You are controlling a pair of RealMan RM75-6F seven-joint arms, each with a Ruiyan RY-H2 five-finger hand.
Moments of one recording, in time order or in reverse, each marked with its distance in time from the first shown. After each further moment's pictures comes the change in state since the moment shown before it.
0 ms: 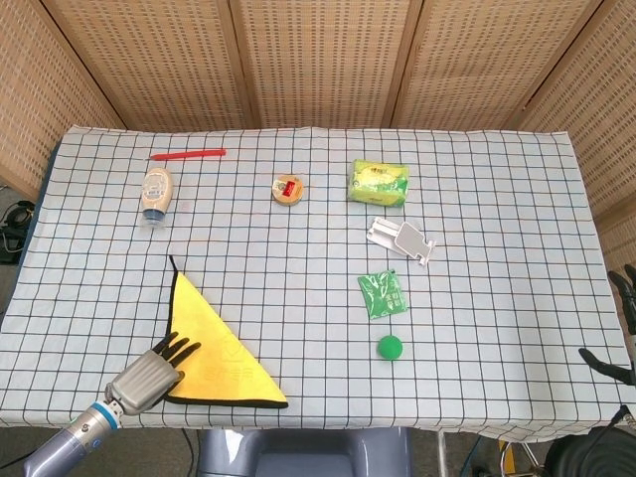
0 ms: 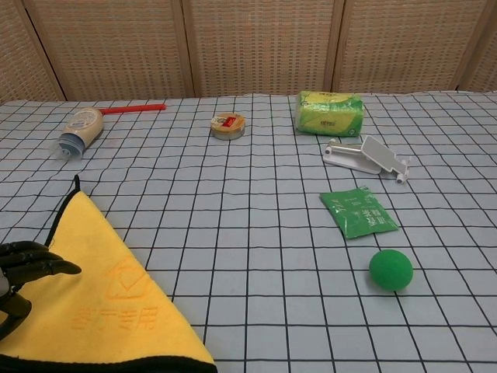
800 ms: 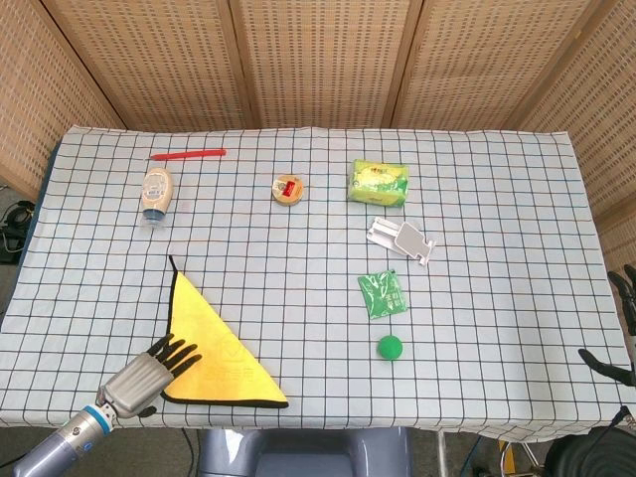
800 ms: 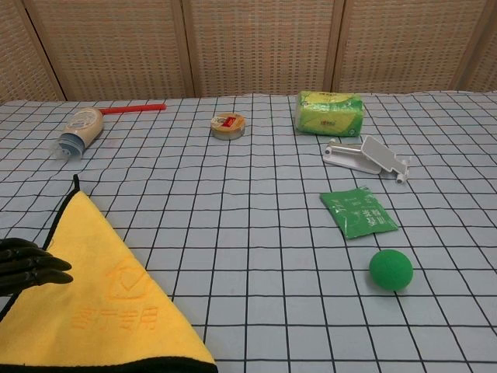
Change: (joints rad) left arm 0.024 0.035 0.005 0.010 0.066 0.039 -0.080; right arm -0.003 0.003 -0.002 -0.004 -0.010 0.008 0.003
